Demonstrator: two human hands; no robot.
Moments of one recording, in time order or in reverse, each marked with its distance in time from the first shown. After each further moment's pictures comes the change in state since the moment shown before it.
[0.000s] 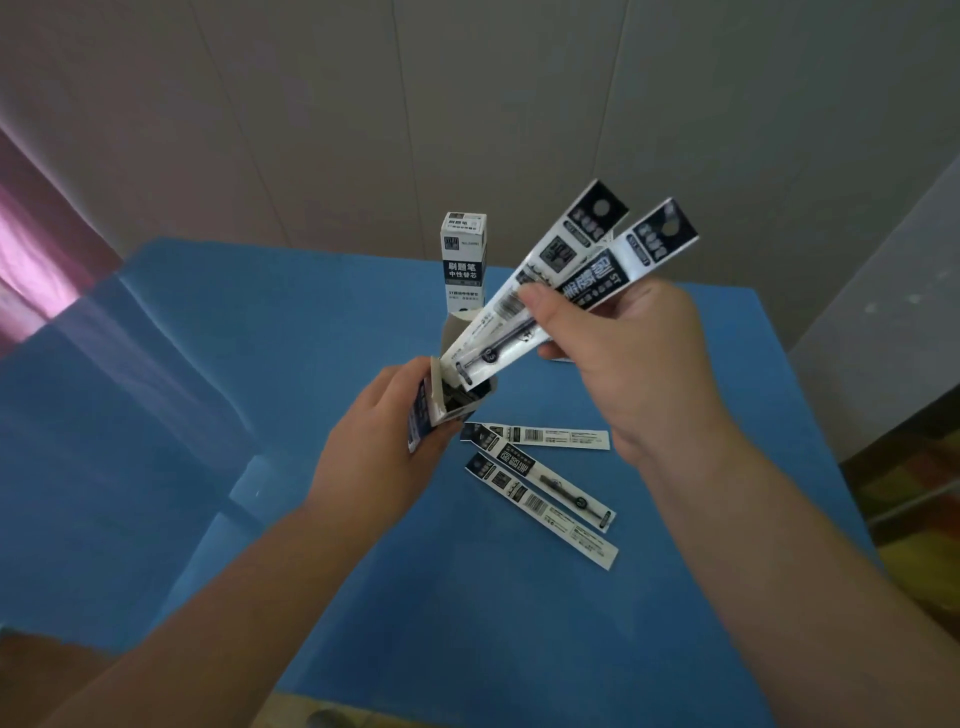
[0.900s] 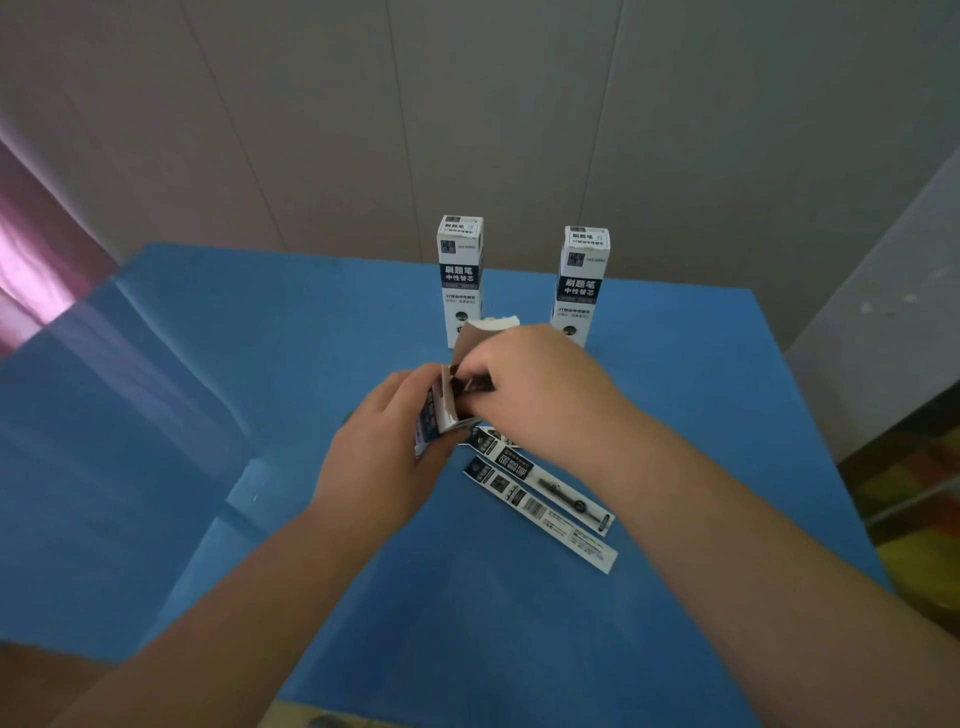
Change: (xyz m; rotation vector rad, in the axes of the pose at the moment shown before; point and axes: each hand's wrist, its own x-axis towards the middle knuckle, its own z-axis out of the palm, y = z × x) left_hand 0.004 -0.008 0.011 0.062 0.043 0.074; right_hand 0.009 0.009 0.035 -0.997 -0.515 -0.168
